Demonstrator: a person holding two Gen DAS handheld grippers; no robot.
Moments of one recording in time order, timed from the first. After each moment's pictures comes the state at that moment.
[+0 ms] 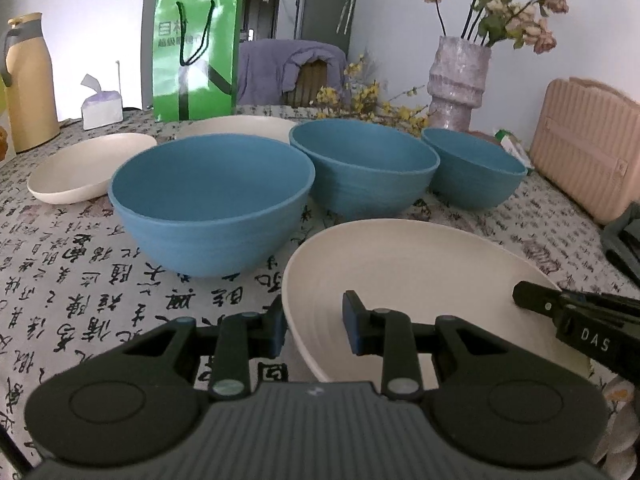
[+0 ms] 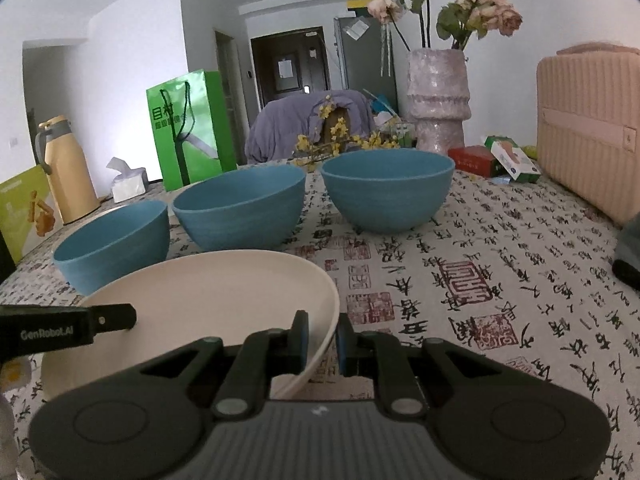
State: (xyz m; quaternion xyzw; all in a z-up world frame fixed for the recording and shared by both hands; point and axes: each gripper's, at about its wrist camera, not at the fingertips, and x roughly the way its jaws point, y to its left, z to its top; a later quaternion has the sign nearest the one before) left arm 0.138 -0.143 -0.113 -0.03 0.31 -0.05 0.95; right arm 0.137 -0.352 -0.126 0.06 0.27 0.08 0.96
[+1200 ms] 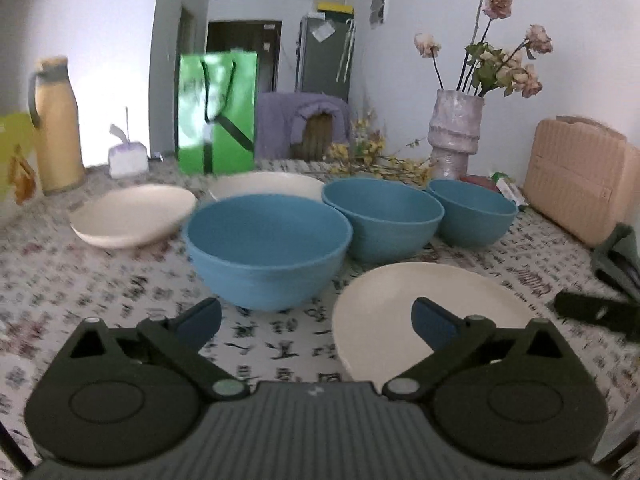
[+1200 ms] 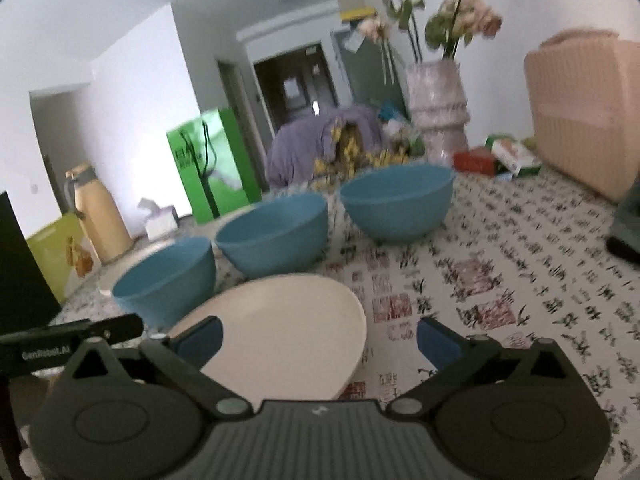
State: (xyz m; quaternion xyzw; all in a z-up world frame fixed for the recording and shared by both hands) left arm 0.085 -0.110 -0.083 -0.01 0.23 -0.04 0.97; right arm 0.080 -0.363 -0.093 0.13 0.22 0.10 0.96
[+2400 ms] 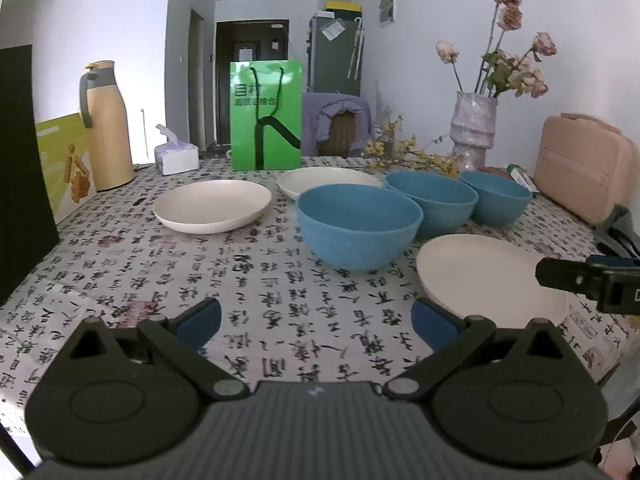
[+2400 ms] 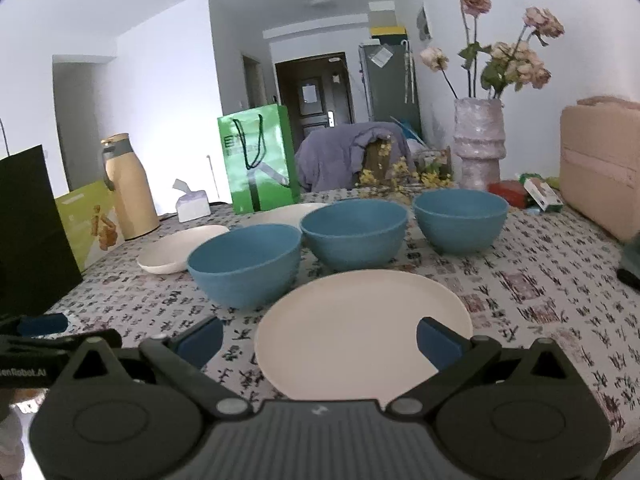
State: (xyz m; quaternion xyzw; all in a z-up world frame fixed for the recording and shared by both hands) left arm 0.012 -0.019 -0.064 -0.01 0.24 -0.03 0.97; right arm 0.032 -0.254 -0.064 0.06 0.22 0.11 0.97
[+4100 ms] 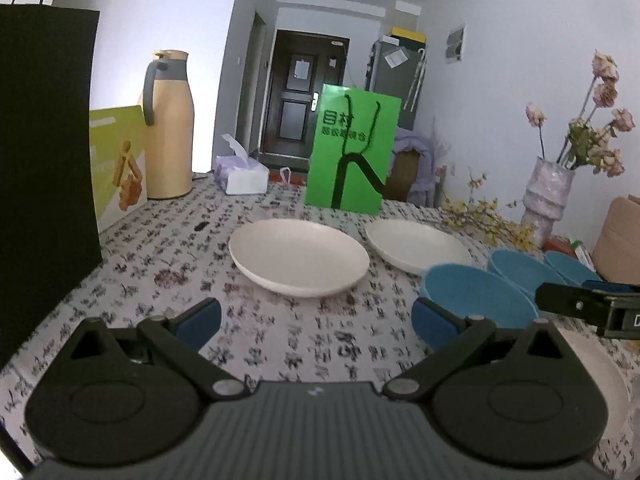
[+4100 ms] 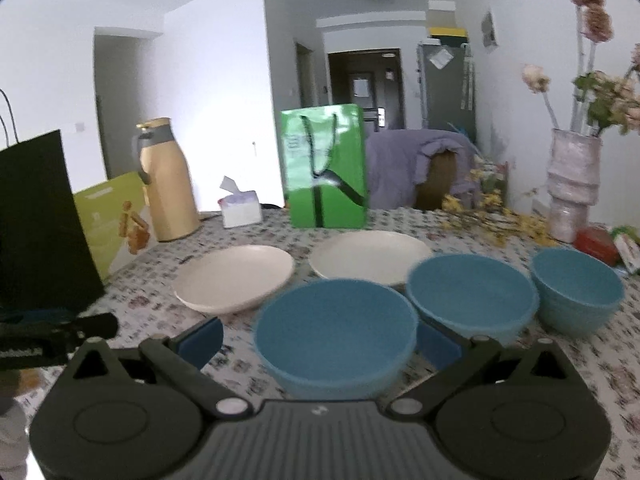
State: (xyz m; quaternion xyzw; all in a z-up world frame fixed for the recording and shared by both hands) left arm 0.092 0.095 -0.035 -0.08 0.21 0.03 0.97; right arm 0.145 -0.144 -0.022 0.02 0.23 0.18 0.96
